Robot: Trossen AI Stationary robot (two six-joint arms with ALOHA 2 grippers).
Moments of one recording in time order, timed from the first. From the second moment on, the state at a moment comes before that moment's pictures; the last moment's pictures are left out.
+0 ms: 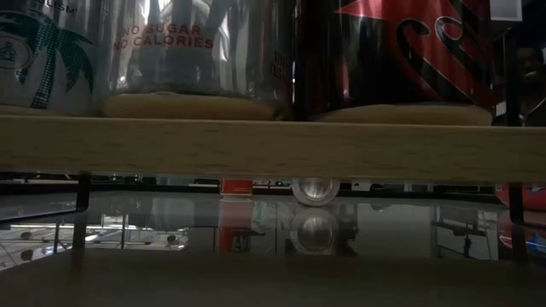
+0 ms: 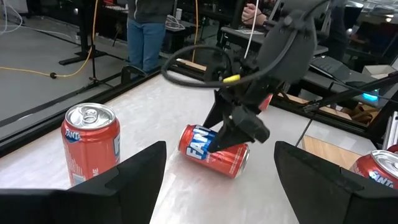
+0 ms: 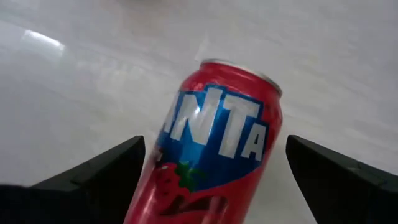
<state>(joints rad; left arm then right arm) 0.02 0.61 0.30 0.14 -0.30 -0.29 -0.04 1.88 1.28 -0.60 0.35 1.10</state>
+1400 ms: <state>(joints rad) 0.02 0.61 0.31 0.23 -0.21 -0.29 -0.04 1.95 1.35 -0.39 0.26 0.71</state>
